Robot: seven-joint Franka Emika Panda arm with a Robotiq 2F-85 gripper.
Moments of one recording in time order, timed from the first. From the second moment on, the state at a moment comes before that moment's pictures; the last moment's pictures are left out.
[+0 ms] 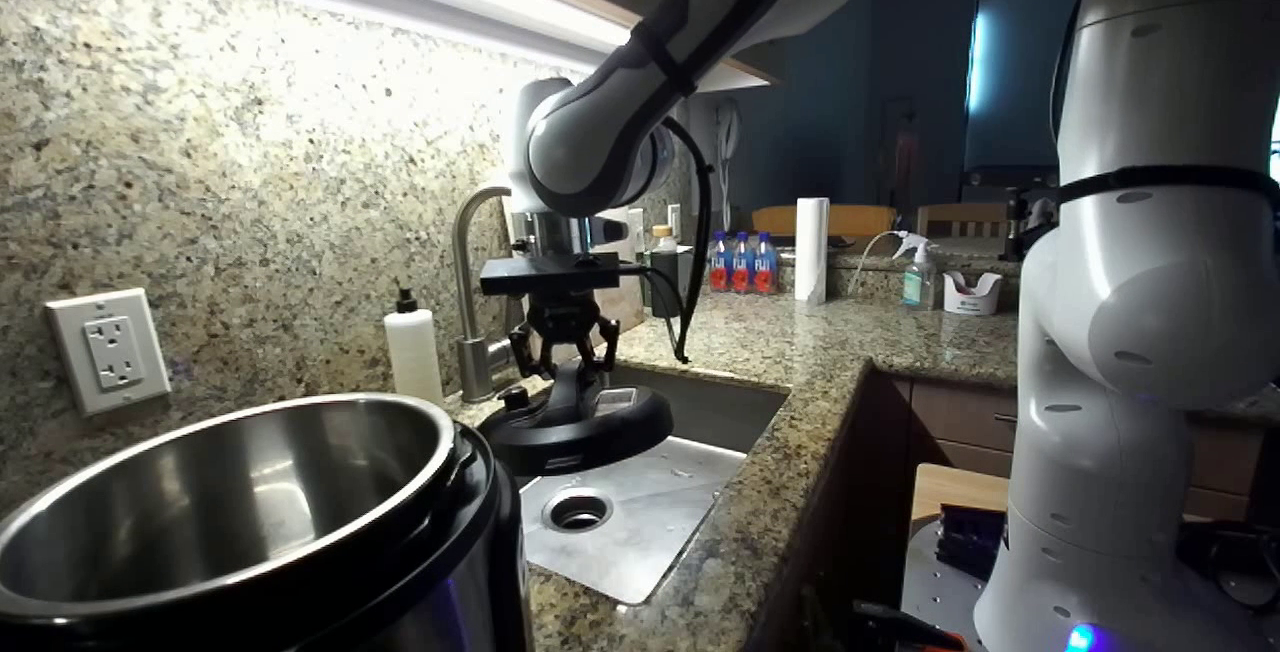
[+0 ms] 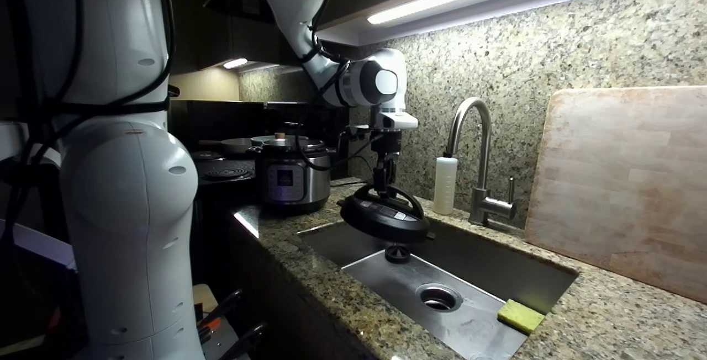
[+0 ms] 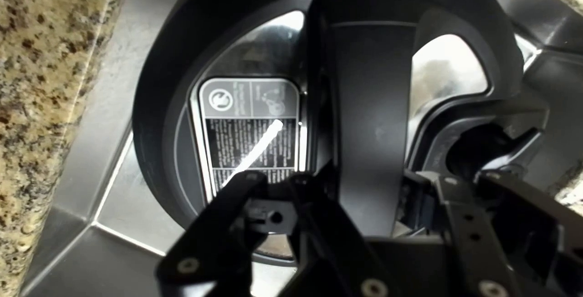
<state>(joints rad) 0.06 -0.03 0.06 -2.31 -0.05 2.27 1.23</state>
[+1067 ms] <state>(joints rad) 0.06 0.04 0.03 -2.42 -0.07 2.46 1.35</state>
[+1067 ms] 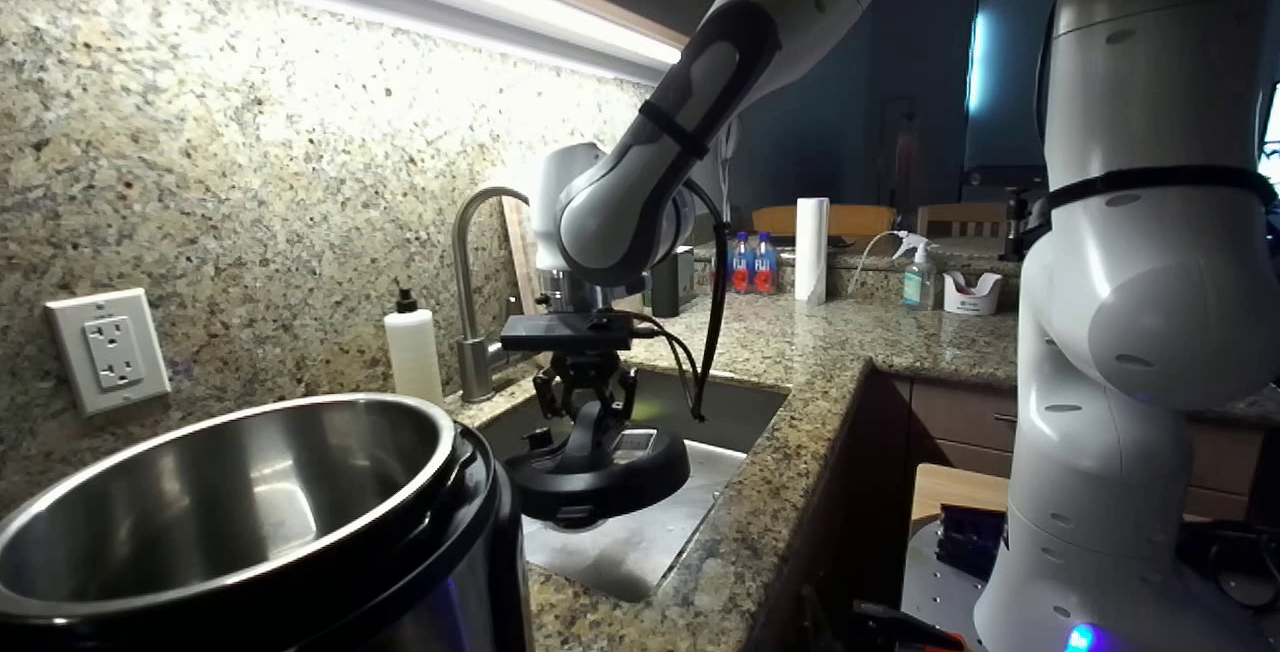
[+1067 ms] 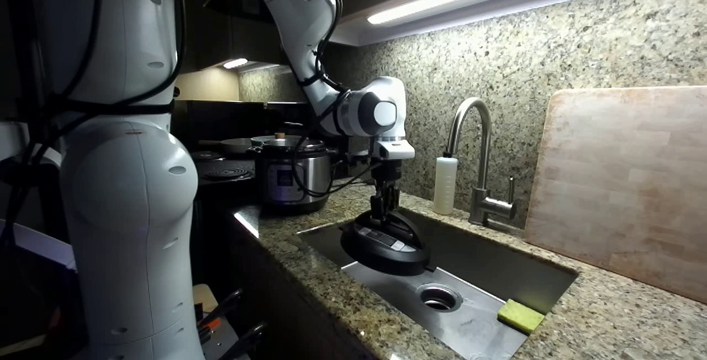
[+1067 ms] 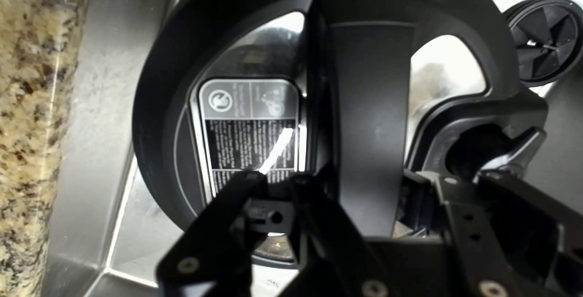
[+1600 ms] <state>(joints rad) 0.06 0.09 0.02 -2.42 -0.09 2.49 1.39</state>
